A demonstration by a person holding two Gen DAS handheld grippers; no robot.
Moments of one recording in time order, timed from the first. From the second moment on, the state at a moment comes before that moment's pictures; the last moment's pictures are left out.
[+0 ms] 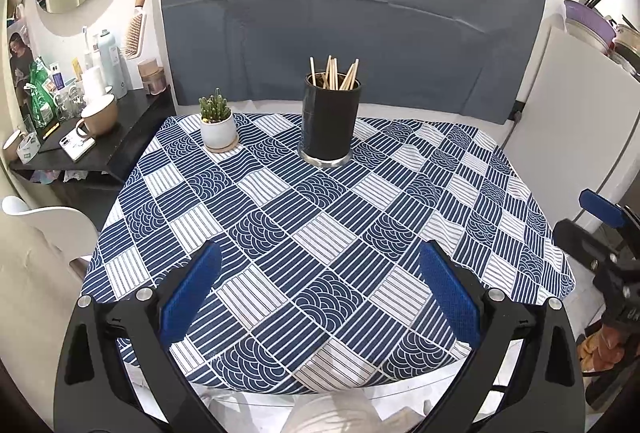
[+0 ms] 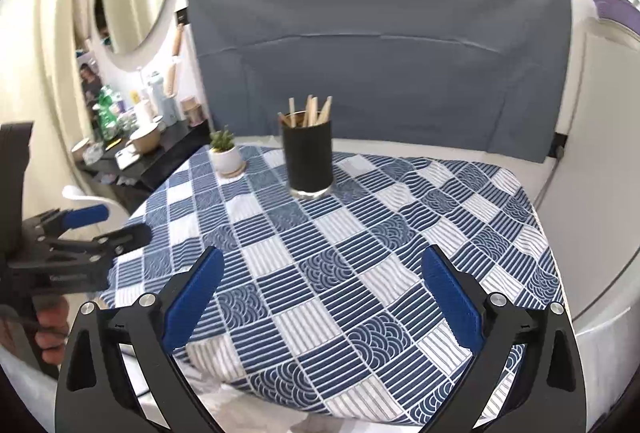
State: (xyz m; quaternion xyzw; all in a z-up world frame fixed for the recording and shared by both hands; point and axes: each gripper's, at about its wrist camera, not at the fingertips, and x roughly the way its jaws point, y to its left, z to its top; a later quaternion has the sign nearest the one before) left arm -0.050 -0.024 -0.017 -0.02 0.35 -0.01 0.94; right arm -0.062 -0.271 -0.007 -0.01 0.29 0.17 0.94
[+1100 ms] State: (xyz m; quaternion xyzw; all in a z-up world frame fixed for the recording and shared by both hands) left arm -0.062 -0.043 0.005 0.00 0.35 0.02 0.94; right arm -0.072 -0.275 -0.003 -0.03 0.30 0.13 0.95
